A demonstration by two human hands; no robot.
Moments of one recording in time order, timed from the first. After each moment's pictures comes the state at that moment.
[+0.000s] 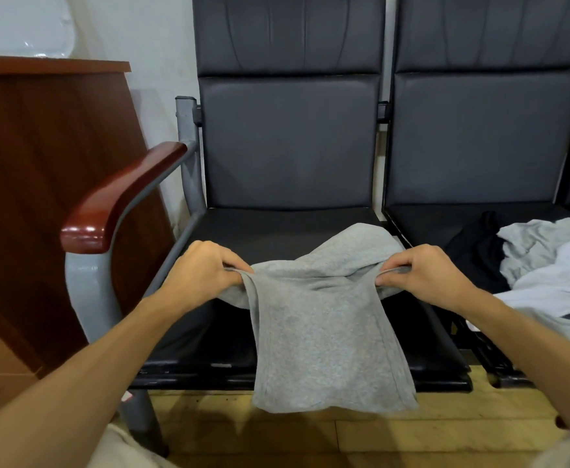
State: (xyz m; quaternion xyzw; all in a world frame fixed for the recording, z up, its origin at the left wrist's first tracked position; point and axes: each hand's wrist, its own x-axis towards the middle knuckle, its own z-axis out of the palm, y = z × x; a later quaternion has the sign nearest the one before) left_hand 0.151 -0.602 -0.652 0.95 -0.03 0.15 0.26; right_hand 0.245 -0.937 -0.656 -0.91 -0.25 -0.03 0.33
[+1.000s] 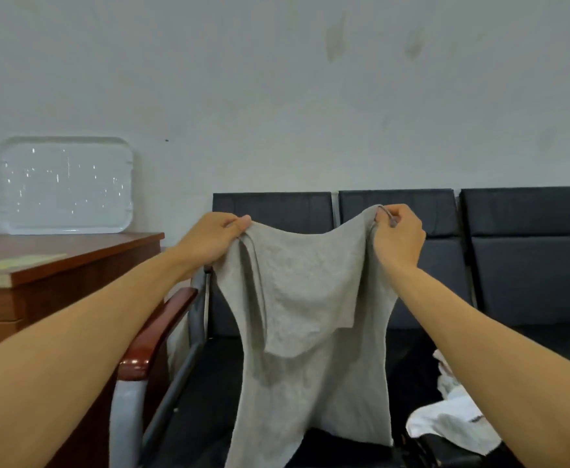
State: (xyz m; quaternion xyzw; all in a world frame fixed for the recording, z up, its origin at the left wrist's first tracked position) left_hand 0.061 -0.666 -0.354 0.87 -0.06 0.31 0.37; right_hand 0.141 -0.928 -0.377 -0.68 -0.07 -0.42 0.59
